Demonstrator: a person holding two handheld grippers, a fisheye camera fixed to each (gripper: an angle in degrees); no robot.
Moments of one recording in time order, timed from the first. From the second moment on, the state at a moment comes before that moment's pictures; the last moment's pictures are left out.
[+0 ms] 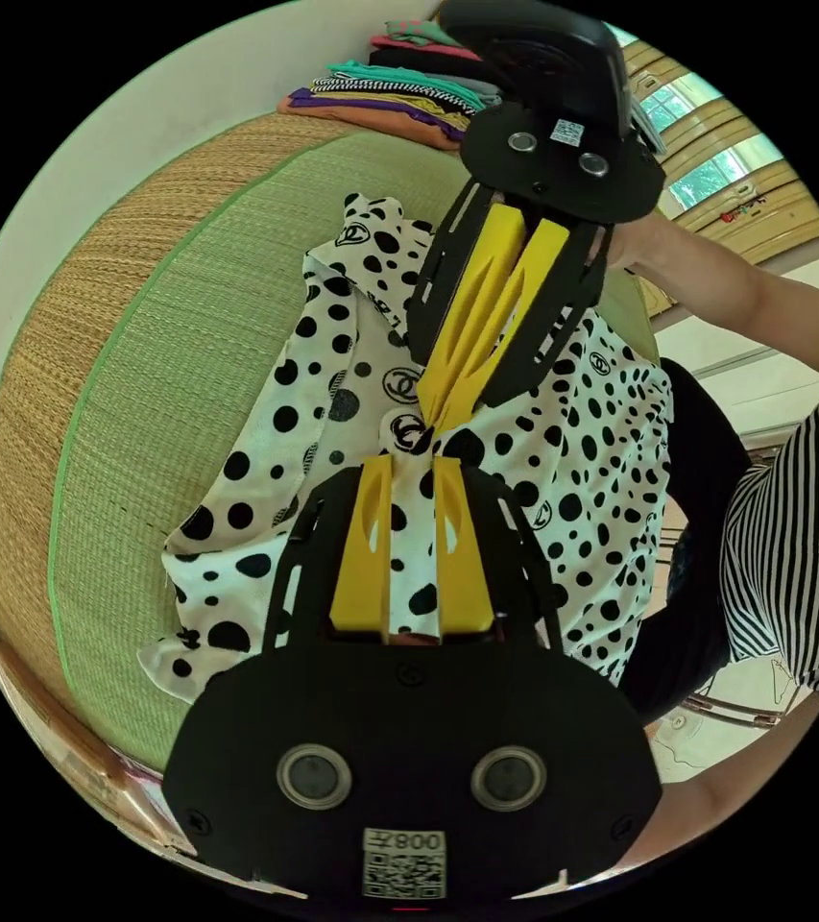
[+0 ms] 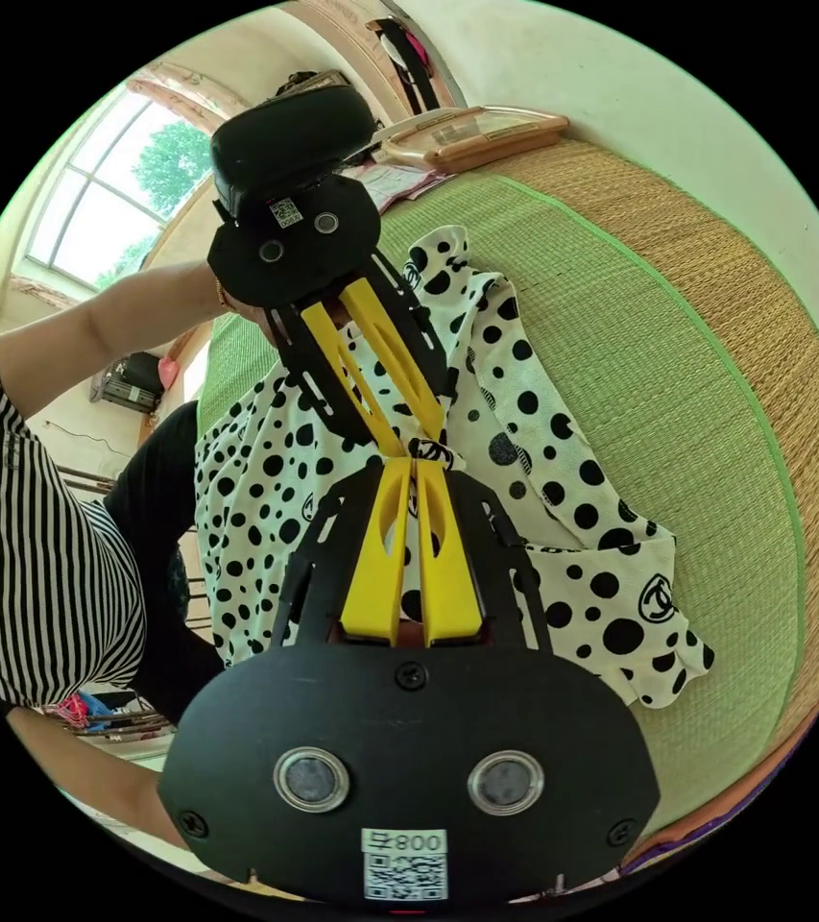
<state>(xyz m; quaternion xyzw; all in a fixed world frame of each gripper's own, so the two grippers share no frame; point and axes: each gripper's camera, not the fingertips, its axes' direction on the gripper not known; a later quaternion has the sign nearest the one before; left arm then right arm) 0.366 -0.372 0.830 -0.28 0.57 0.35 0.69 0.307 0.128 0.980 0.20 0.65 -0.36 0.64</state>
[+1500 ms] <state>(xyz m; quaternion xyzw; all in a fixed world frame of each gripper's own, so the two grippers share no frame) 0.385 -0.426 0.973 -0.37 0.64 0.30 0.61 0.259 0.105 0.877 0.24 0.61 -0.32 0.68</state>
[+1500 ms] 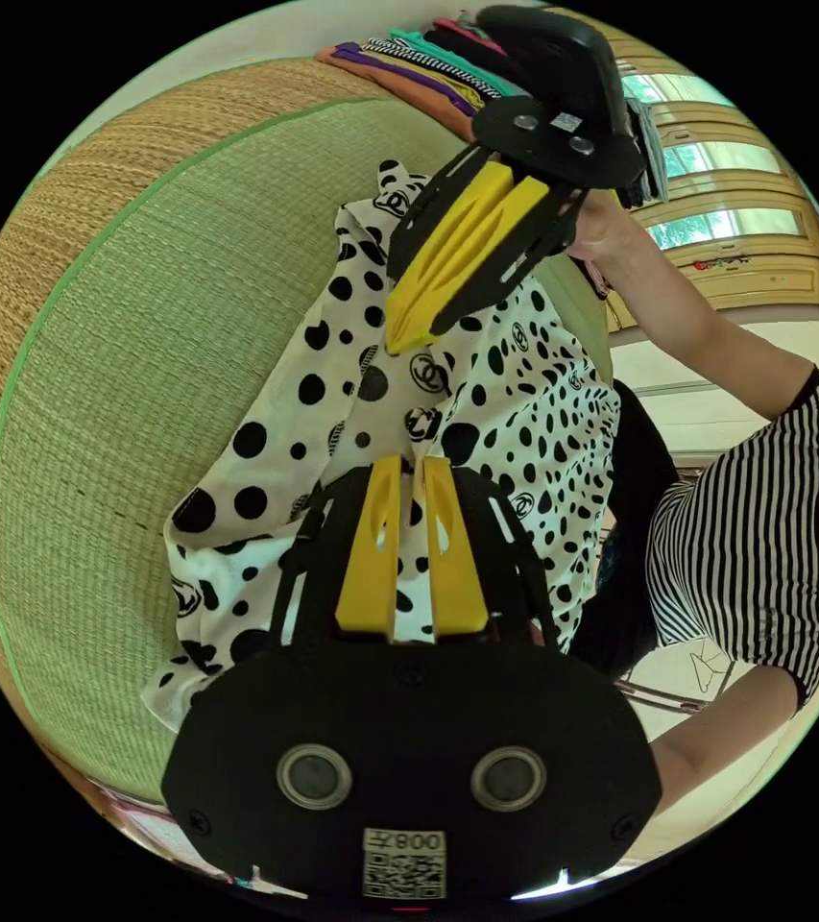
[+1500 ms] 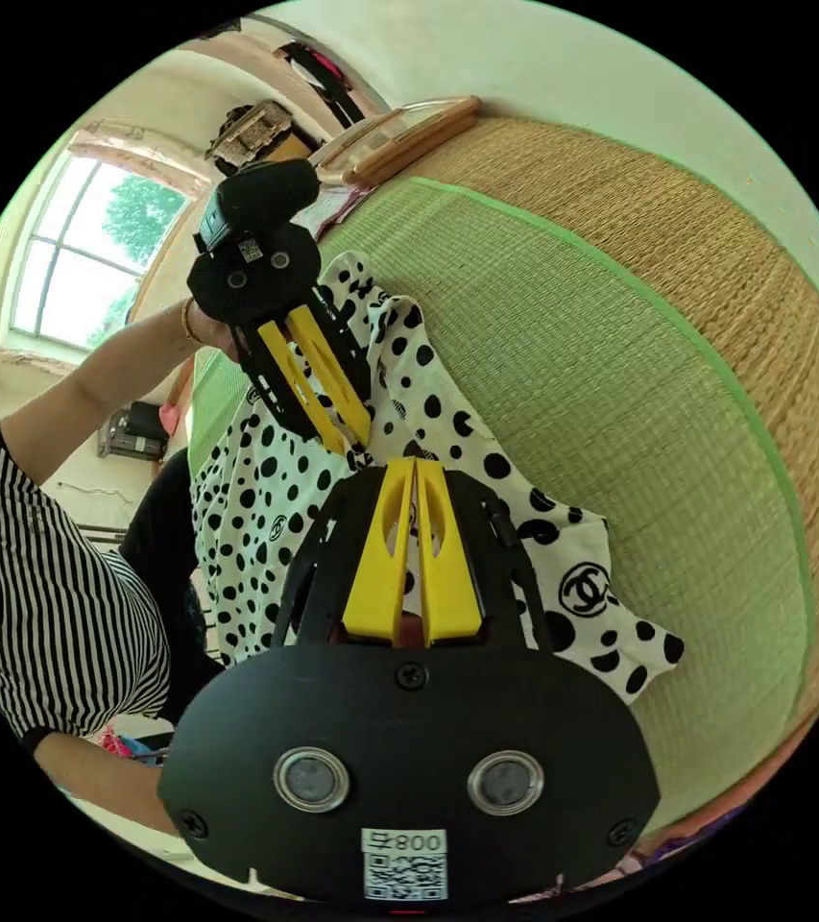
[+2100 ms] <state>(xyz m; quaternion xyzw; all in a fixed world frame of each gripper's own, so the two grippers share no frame) 0.231 -0.373 0.993 -0.31 0.53 0.01 0.79 0.340 0.178 0.895 0.45 0.62 -0.26 0.59</state>
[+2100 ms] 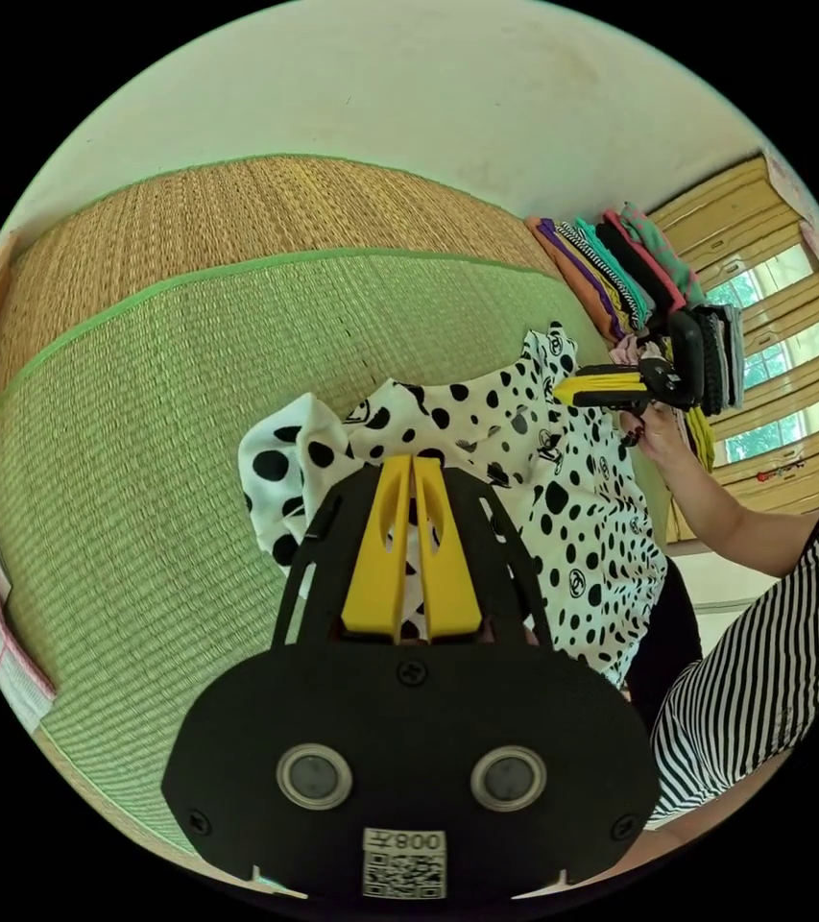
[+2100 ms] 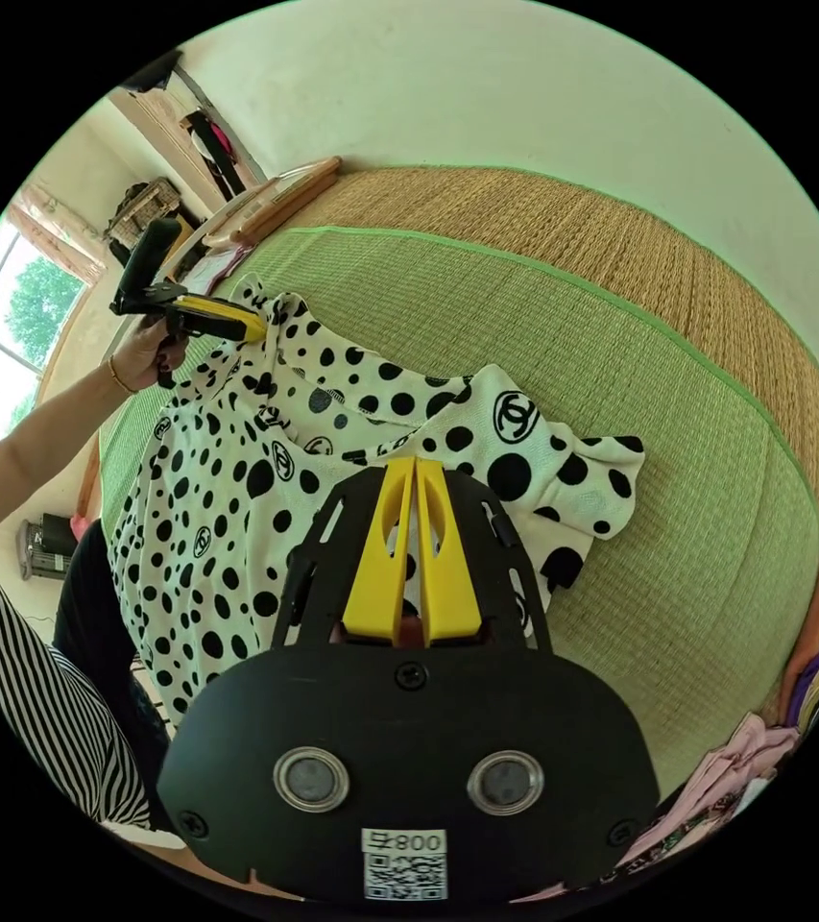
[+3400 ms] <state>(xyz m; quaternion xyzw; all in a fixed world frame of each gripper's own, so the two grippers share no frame) 0.309 -0.389 0.889 -0.23 0.56 0.27 0.75 0.323 0.137 0.979 0.26 0.70 -0.34 0.57</state>
